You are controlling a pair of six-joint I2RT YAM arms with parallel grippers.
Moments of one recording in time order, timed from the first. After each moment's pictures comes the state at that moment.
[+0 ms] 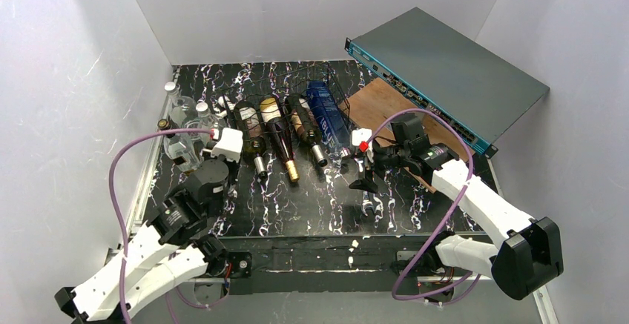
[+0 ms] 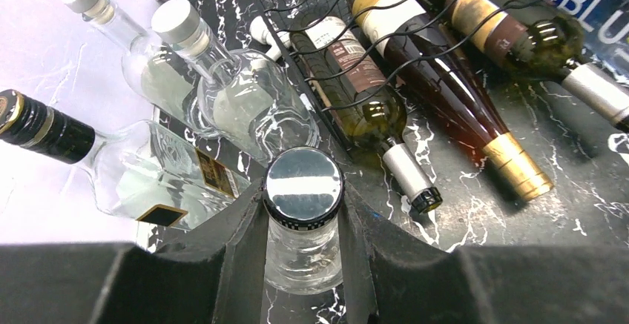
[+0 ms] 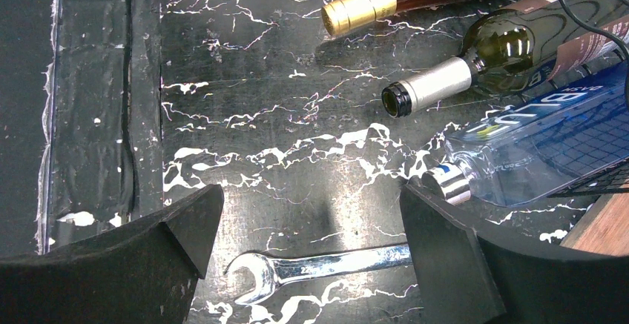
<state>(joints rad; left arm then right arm) -0.82 0.55 0.77 -0.58 -0.77 0.07 0.52 1.14 0.85 -0.48 -0.81 -0.69</state>
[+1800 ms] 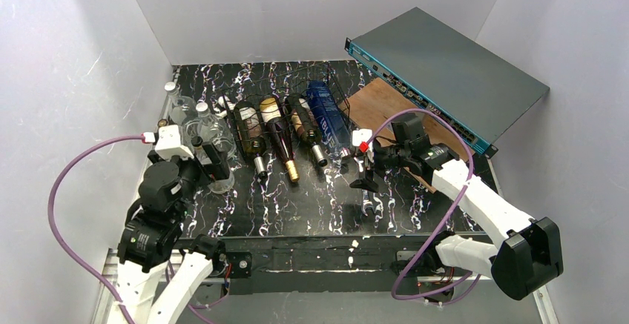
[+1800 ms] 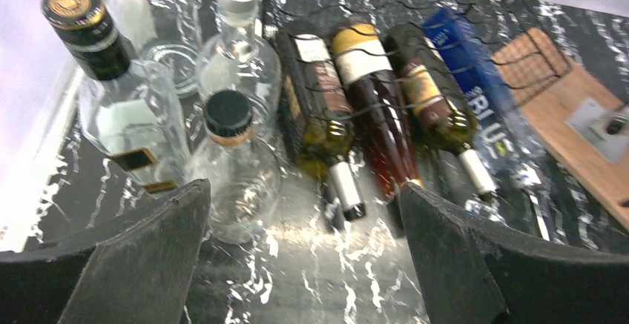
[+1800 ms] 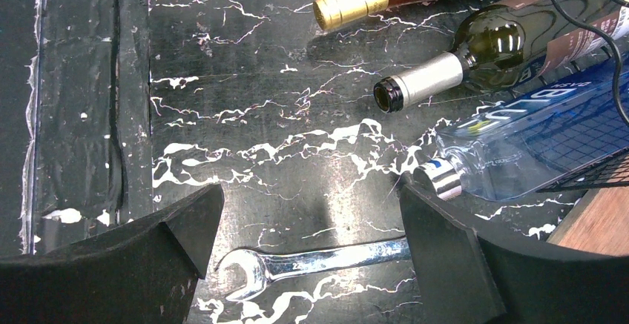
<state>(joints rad) -0.31 0.46 0.94 -0.76 -0.30 -0.26 0.51 1.14 0.85 -0.48 -0.80 -0.71</state>
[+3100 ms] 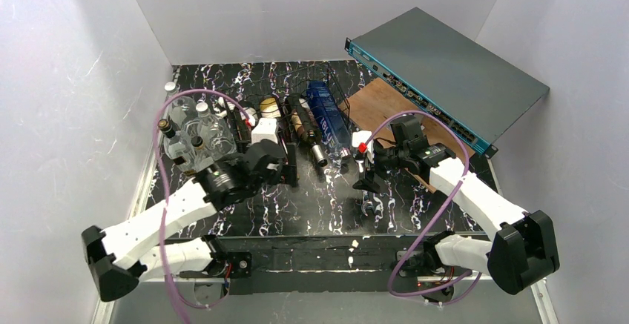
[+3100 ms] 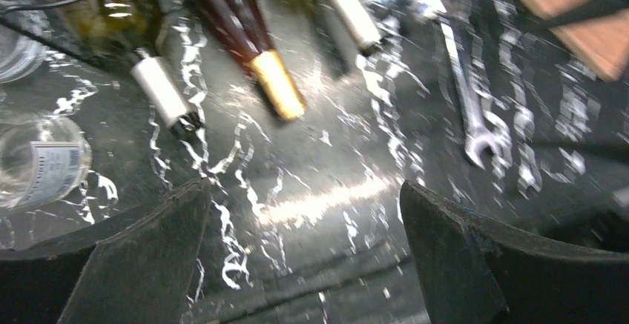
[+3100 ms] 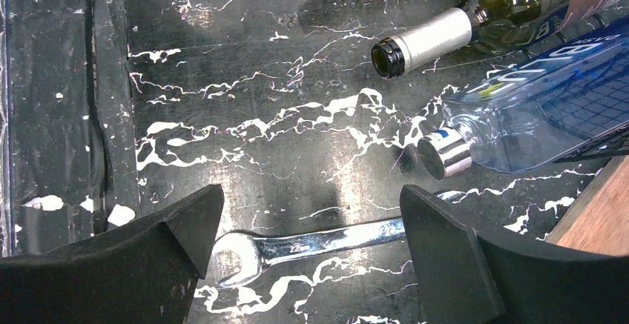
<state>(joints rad) -0.93 0.98 1.02 -0.80 -0.44 -0.61 0.48 1.17 0.82 -0.47 -0.77 -0.74</state>
